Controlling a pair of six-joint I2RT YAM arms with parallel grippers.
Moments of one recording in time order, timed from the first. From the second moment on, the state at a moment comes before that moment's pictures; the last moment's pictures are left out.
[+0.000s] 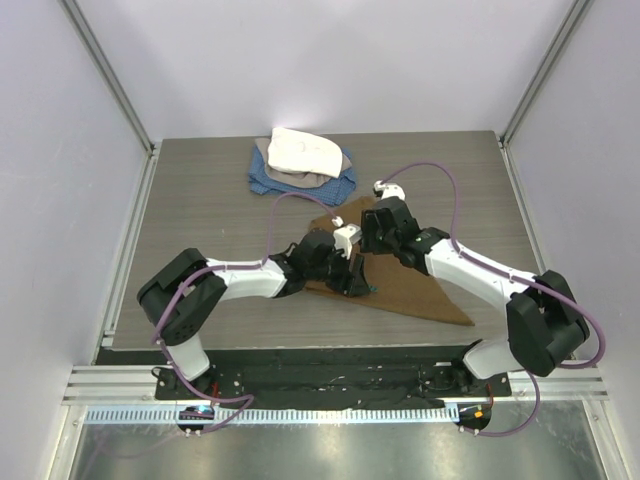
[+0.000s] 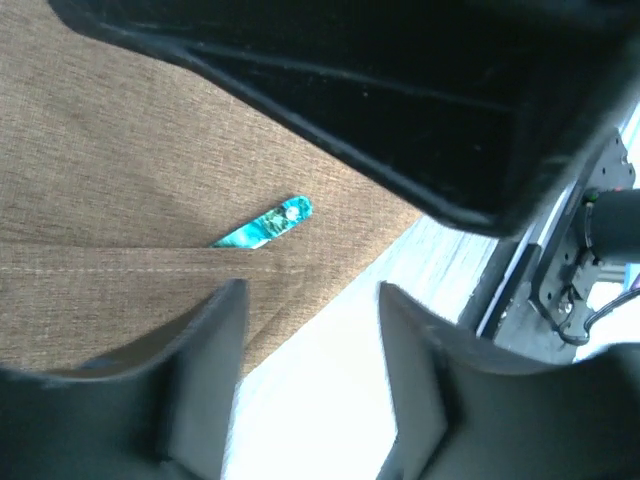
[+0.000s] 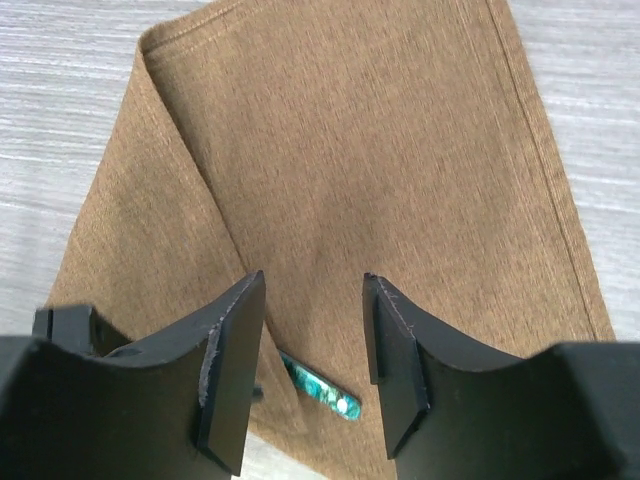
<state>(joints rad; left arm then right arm) -0.87 1.73 0.87 0.27 0.34 -0.44 0.61 1.43 0.91 -0.21 0.20 0.43</state>
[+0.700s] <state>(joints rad) -0.64 1.50 0.90 -0.01 0.00 -0.47 0.46 1.42 0.84 -0.27 0.04 0.46</state>
